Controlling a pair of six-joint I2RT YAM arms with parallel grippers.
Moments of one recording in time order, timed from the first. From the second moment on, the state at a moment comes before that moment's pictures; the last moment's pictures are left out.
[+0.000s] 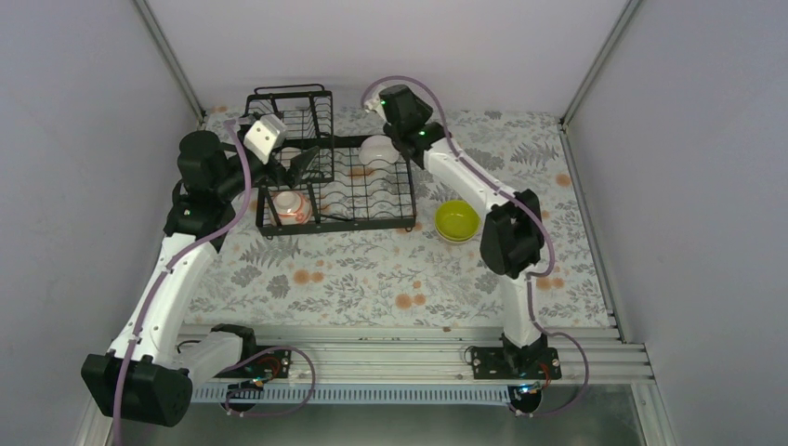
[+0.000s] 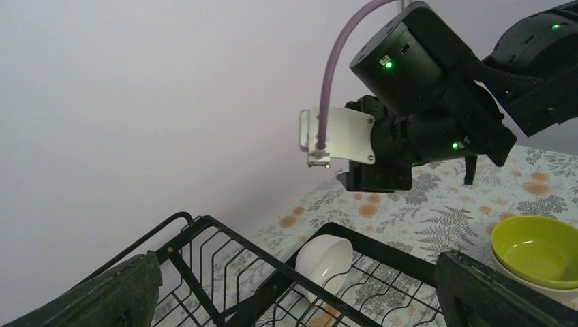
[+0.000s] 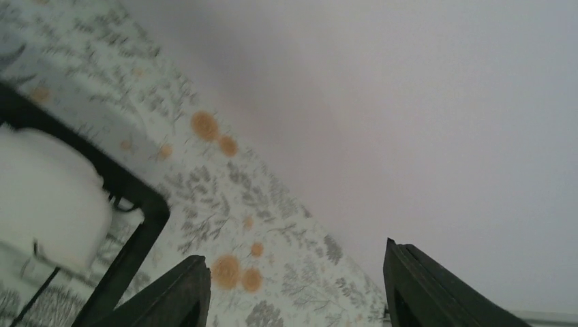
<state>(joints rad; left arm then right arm) -0.14 1.05 1.04 -0.08 0.54 0.27 0.62 2.12 1.99 -0.39 0.65 -0.62</state>
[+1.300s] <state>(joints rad) -0.13 1.02 1.01 -0.05 0.55 0.27 0.59 2.27 1.88 -0.35 0.27 -0.63</state>
